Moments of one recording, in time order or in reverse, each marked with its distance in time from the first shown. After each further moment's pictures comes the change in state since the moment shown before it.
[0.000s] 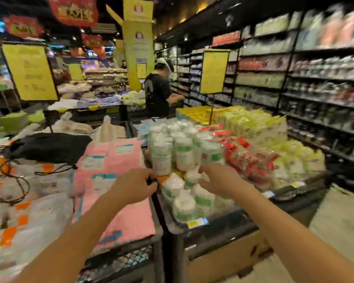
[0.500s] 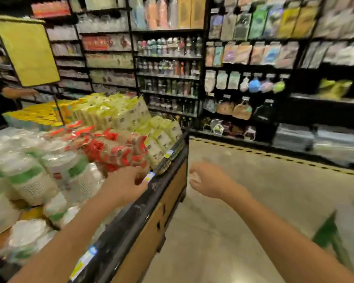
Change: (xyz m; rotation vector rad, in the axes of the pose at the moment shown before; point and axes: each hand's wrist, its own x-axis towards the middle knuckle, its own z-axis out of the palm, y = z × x) left_hand 0.114 0.285 0.104 -0.075 -0.212 0.715; right_hand -0.175 0.217 0.003 0.036 0.022 0.741
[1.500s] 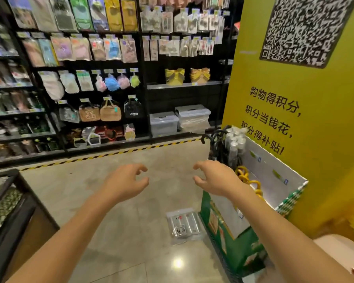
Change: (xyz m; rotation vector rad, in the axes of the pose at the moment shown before) left_hand 0.258 0.457 0.191 -0.042 -0.210 0.628; right_hand -0.155 0.450 -0.049 0.013 0.183 0.755
